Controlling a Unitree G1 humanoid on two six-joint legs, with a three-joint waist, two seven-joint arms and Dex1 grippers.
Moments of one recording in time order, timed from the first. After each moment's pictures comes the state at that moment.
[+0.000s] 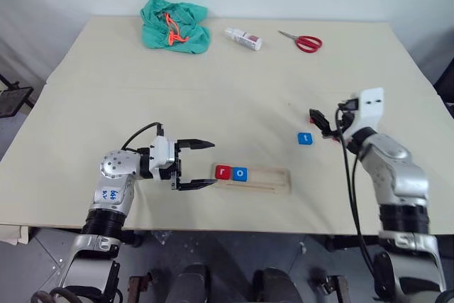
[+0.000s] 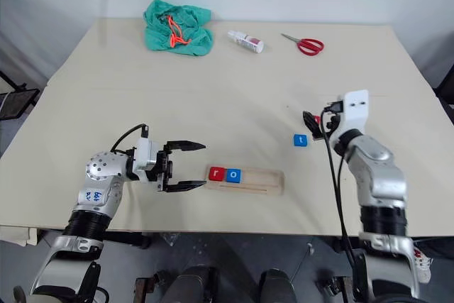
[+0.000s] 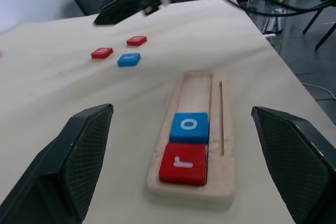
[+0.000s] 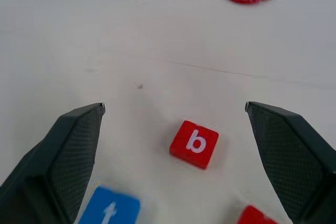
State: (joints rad) left arm -0.50 0.45 -0.02 0.36 -0.35 -0.25 -1.32; right arm -0.62 -0.46 -0.19 0.27 0.29 0.45 0.34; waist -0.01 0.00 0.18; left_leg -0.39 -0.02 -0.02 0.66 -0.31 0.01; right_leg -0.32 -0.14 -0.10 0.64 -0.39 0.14
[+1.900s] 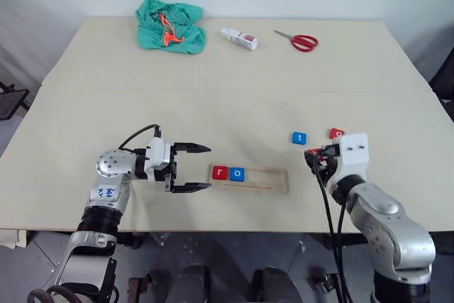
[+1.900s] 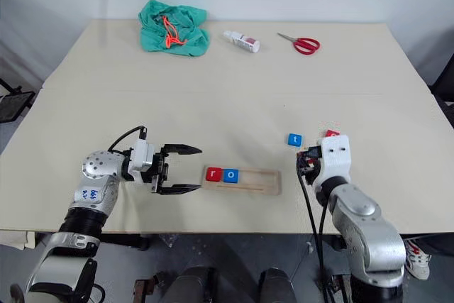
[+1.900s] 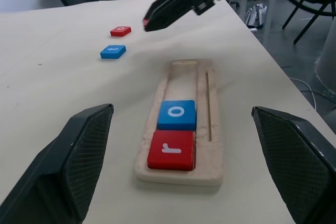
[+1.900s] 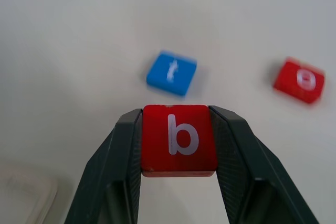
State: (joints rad) left arm -0.53 0.48 -0.01 0.44 -0.36 -0.27 -1.42; right arm -0.09 -0.29 -0.21 -0.68 0.31 1.01 0.11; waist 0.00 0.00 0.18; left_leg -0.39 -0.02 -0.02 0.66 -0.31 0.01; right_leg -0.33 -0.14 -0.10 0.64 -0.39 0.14
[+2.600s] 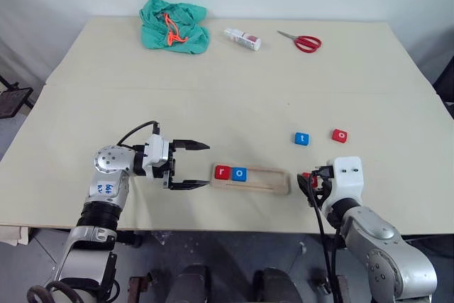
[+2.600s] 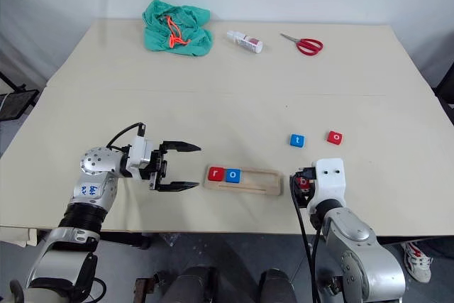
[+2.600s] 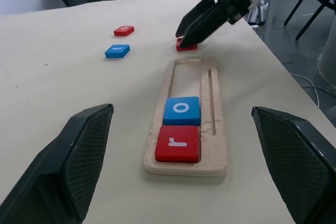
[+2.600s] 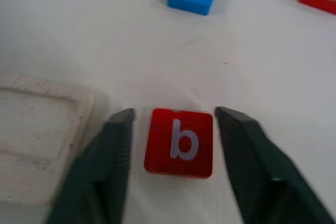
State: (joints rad) left arm -0.56 0.48 -0.01 0.48 -0.35 -0.29 -1.43; right arm 0.02 -0.22 -0.16 -0.77 0.30 1.10 0.04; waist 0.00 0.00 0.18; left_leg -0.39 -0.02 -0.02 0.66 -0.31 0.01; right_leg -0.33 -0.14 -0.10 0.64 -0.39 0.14
